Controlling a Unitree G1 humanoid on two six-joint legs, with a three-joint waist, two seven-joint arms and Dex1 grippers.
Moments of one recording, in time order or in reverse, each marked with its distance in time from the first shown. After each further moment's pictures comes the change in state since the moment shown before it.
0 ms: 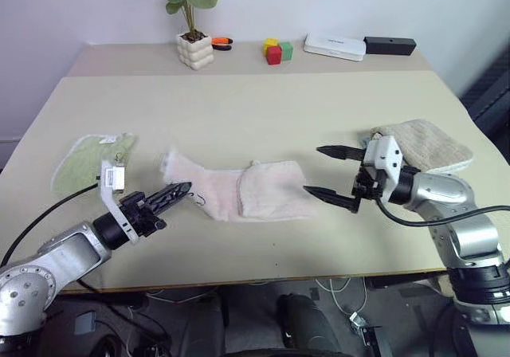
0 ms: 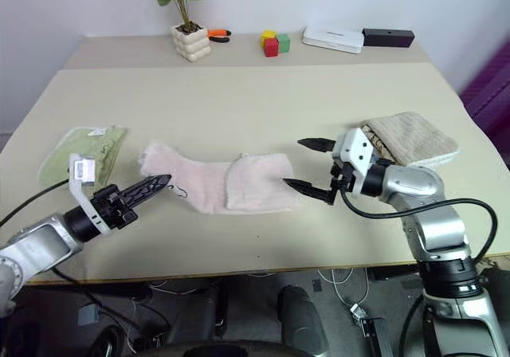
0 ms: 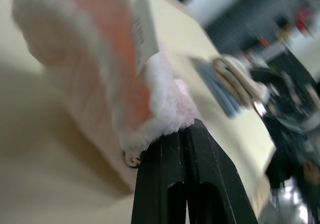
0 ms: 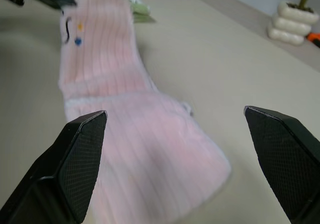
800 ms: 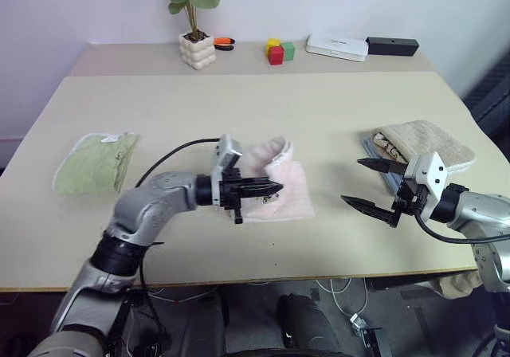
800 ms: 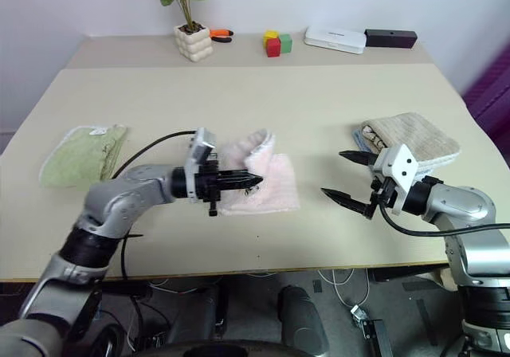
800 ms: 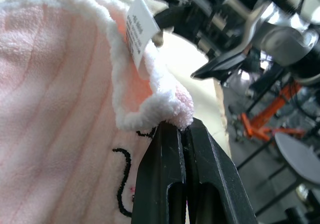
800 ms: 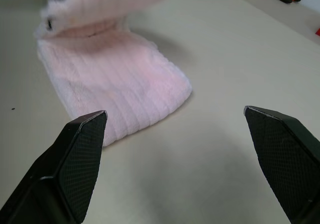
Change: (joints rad) left arm -0.586 -0.329 -0.550 0.357 0.732 -0.108 -0.532; right arm 0.187 -0.091 -0.154 -0.011 0.003 -0.063 -0.004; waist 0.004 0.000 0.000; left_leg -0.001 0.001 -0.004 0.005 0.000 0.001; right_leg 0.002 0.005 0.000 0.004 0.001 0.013
